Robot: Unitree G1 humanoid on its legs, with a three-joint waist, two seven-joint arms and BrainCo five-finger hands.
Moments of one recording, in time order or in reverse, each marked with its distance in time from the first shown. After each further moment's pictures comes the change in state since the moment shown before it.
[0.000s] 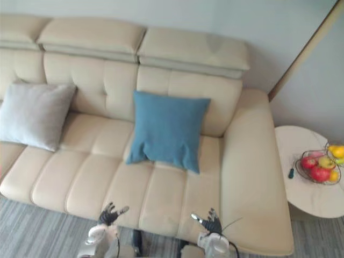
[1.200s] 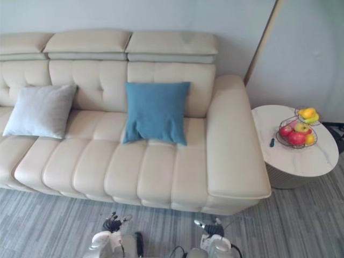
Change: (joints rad) left arm -0.019 -0.048 0.084 0.009 0.068 0.018 0.008; right arm -0.098 -0.028 -0.015 0.152 -0.028 0.031 -0.043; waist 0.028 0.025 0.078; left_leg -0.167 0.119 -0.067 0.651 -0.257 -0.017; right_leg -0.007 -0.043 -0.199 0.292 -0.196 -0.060
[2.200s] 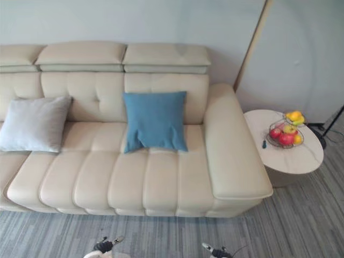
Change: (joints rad) left arm 0.028 0.053 0.037 0.116 0.009 0.069 -0.019; right arm 0.020 -0.025 -0.180 0.123 0.034 0.059 0.041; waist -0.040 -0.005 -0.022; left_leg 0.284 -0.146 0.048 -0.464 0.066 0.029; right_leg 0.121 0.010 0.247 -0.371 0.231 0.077
